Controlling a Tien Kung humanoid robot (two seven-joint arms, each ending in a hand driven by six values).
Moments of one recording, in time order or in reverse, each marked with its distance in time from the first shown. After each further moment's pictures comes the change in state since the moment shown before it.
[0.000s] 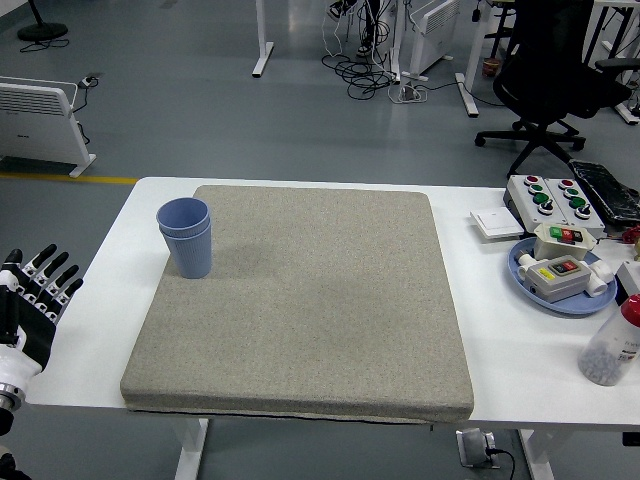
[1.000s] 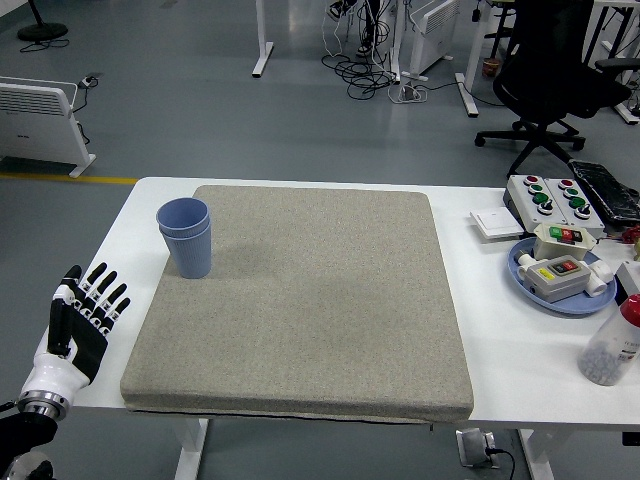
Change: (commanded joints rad) left arm -0.031 -0.006 0.113 0.073 -0.049 -0.032 -0.003; right arm -0.015 -0.002 -0.001 0.001 0.003 0.011 -0.010
